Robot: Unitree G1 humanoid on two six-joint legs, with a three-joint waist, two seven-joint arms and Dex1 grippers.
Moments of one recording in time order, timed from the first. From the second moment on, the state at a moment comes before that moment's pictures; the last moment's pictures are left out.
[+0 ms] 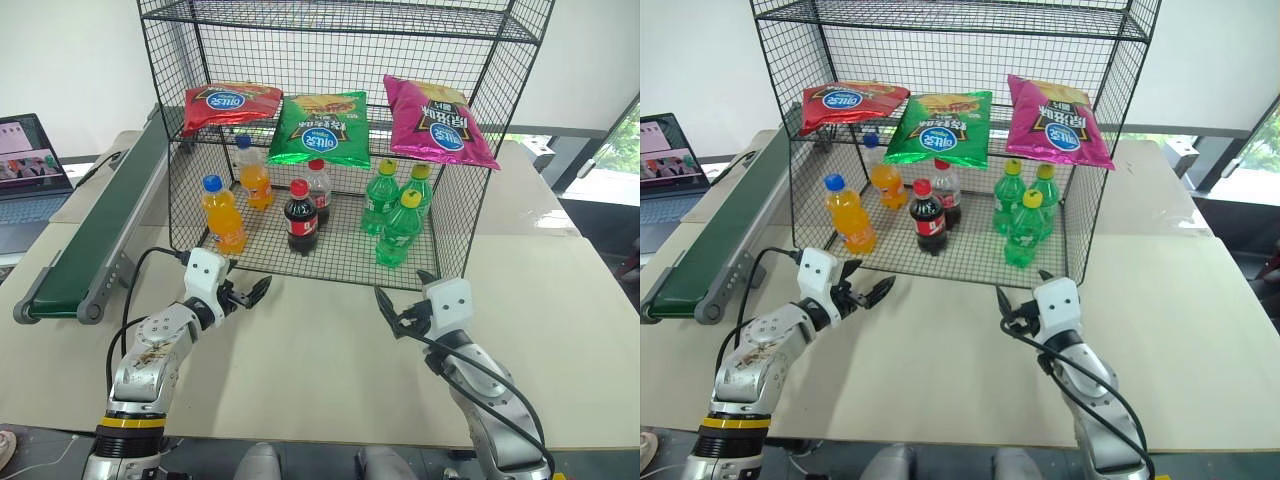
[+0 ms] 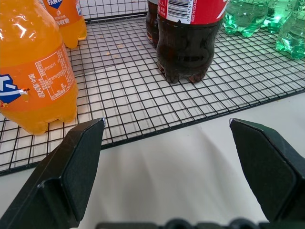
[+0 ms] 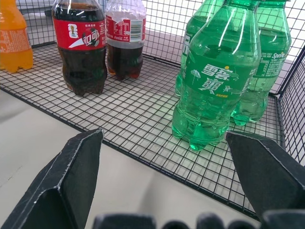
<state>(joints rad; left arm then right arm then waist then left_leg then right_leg) -0.19 0.42 0.09 -0.14 -0.29 0.44 -0.50 0.06 -0.22 0.08 -0.48 0.05 0.32 0.22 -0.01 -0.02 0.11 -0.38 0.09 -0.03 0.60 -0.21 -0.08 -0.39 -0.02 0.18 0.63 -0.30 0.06</state>
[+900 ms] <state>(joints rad) -0.16 0.44 0.09 -0.17 -0.32 0.44 -0.54 0.07 -0.22 0.07 -0.50 0.05 0.32 0.24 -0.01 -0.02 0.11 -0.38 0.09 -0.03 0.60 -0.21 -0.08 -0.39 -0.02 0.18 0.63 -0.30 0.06</state>
